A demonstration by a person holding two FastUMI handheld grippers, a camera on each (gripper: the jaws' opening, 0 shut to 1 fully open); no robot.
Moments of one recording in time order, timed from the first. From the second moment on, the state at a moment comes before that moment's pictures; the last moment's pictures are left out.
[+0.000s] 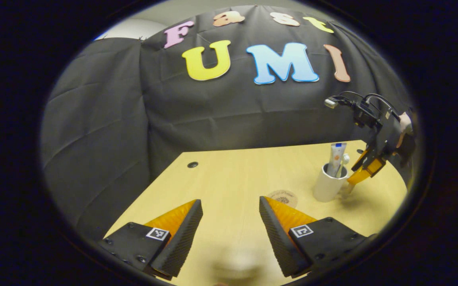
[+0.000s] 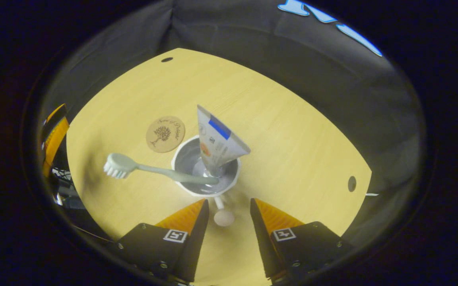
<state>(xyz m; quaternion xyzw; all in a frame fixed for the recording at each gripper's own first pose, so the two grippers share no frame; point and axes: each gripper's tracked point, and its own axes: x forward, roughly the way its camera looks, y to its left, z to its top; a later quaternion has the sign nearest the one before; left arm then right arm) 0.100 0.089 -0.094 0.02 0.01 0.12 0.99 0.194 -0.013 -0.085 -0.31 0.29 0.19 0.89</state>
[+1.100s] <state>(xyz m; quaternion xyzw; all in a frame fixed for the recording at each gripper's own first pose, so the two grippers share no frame) 0.090 0.106 -0.105 -0.01 0.03 0.16 0.99 0.193 0.004 -0.130 -0.21 0.31 0.22 0.90</state>
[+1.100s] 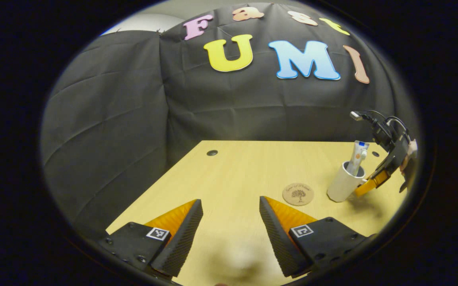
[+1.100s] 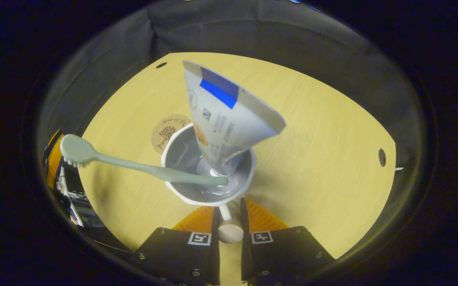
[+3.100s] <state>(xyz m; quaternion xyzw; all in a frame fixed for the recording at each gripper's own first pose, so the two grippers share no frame) 0.054 0.150 -0.125 -0.04 0.05 0.18 0.98 0.199 0.133 -0.111 -0.25 0.31 0.24 0.89</state>
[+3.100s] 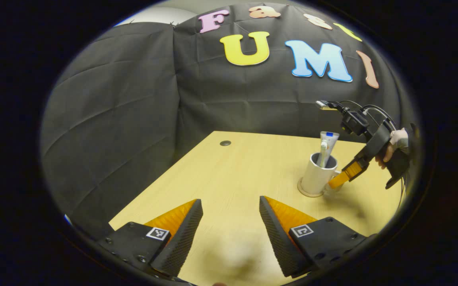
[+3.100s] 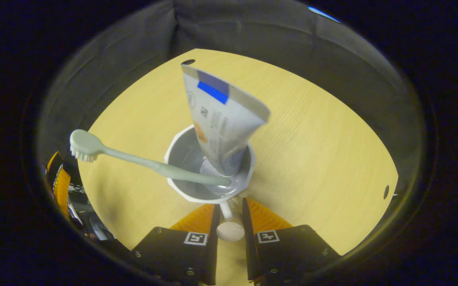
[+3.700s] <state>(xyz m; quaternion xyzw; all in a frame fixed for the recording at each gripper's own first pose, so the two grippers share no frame) 0.086 0.112 -0.079 0.00 0.01 0.12 0.99 0.152 0.113 -0.054 -0.16 0.21 0.24 0.94</state>
